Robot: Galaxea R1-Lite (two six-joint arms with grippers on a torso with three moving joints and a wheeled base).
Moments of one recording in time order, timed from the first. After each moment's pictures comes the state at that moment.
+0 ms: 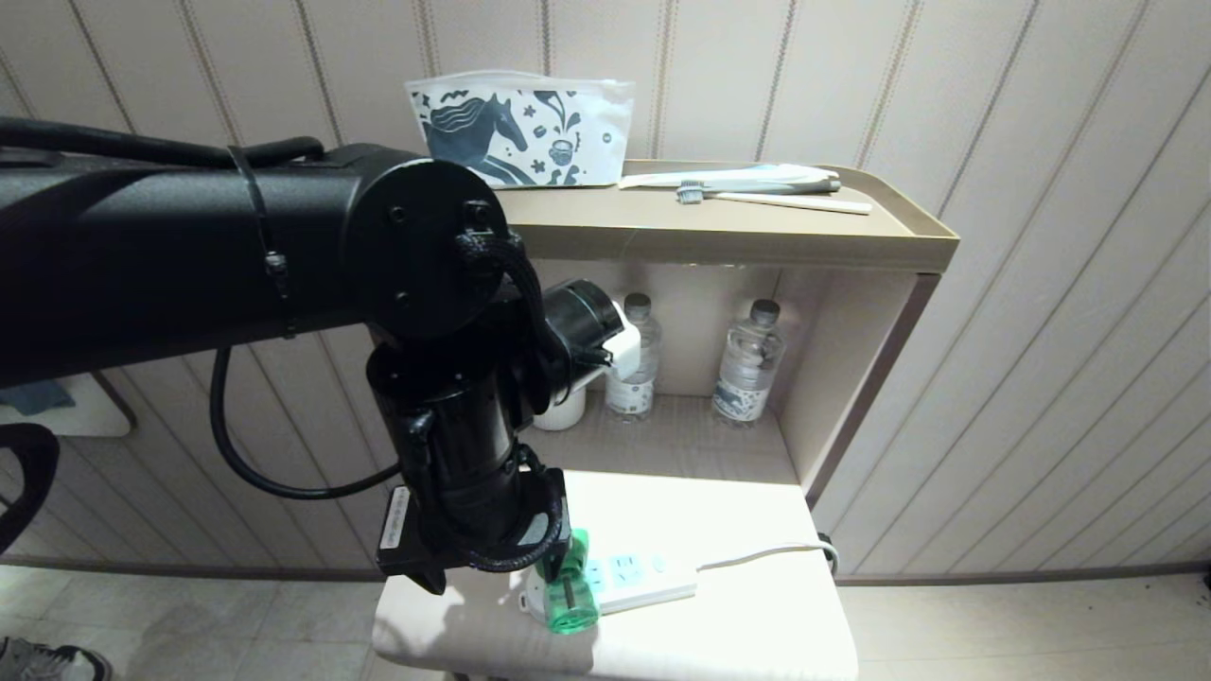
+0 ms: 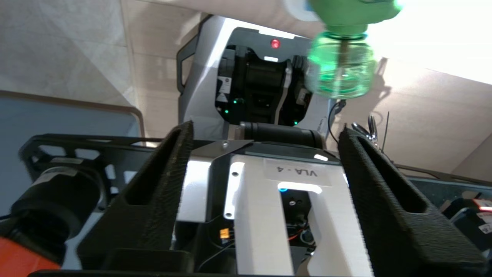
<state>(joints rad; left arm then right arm) -0.88 2.03 -1.90 1.32 0.10 -0.94 0.00 0.00 0.00 0.02 0.01 -0.02</state>
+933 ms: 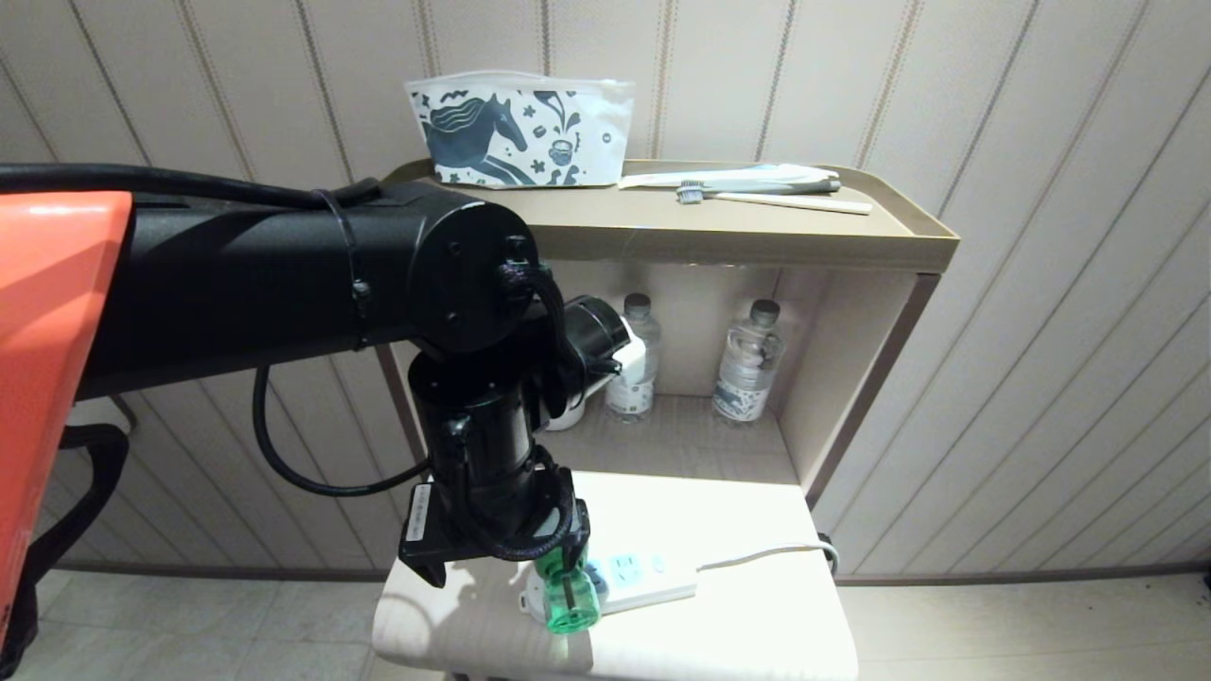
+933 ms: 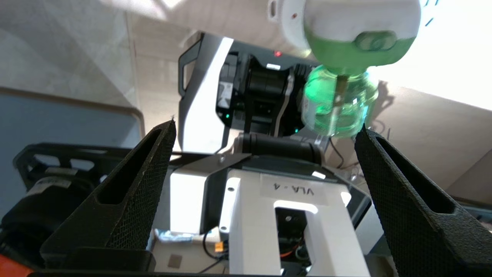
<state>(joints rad) -0.85 2.09 -1.92 1.29 0.11 -0.93 0.00 0.00 0.00 0.02 0.01 -0.02</state>
